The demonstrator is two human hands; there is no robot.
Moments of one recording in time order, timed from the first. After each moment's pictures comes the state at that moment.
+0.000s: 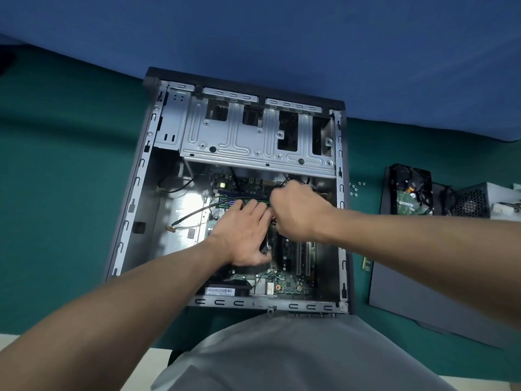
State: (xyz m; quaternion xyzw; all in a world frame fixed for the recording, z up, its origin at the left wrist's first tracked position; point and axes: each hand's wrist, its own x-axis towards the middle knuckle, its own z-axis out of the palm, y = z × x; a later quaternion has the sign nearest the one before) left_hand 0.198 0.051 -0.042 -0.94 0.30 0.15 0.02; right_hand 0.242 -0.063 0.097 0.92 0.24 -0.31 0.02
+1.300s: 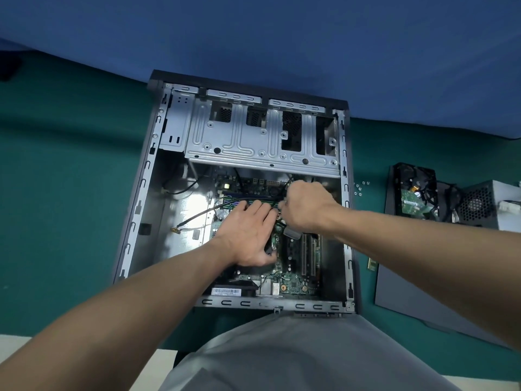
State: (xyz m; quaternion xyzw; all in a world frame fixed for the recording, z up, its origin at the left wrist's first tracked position) left_hand 0.197 0.051 -0.039 -0.95 0.29 0.13 0.01; right_hand 0.243 -0.062 0.093 0.94 0.04 -0.34 -0.07
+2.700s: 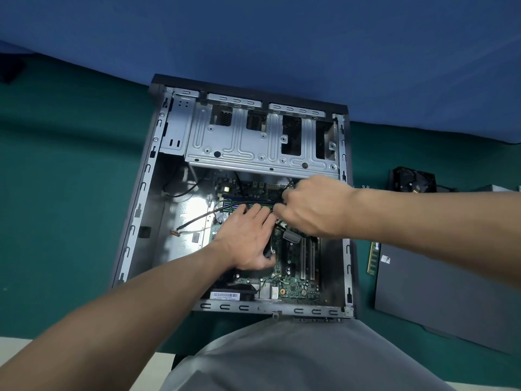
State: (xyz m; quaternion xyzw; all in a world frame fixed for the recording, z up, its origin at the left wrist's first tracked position) left_hand 0.197 0.052 -0.042 -0.95 0.29 0.12 0.01; right_hand 0.259 -0.083 0.113 0.79 0.53 -0.22 0.23
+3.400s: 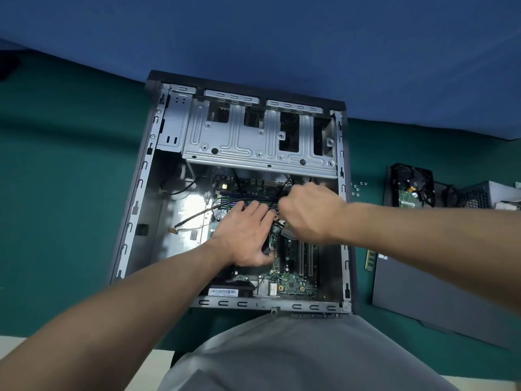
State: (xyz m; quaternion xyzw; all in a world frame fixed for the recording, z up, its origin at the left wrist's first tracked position) left_hand 0.197 0.052 -0.044 -0.95 0.30 0.11 0.00; right_hand 0.246 -0.078 0.104 0.88 0.36 -0.28 0.15
